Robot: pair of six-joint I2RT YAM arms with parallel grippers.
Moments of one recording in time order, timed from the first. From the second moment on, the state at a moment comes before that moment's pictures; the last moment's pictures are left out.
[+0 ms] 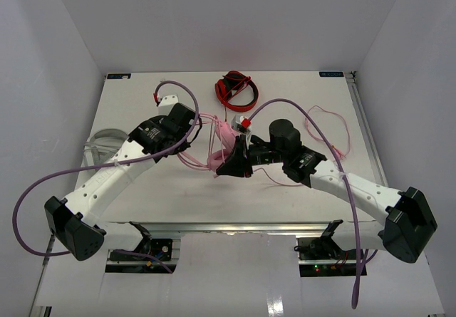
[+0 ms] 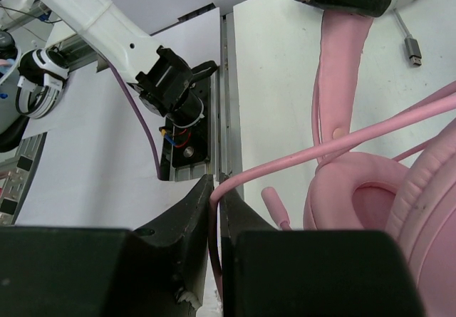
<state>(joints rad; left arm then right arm) -0.67 1.30 1.33 -1.02 -0.60 -0.70 0.84 1.25 0.88 0.17 -0.81 0.26</state>
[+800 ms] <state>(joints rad) -0.62 1.22 1.37 -1.02 -0.49 -0.85 0.86 1.25 0.79 0.29 -0.94 0.26</state>
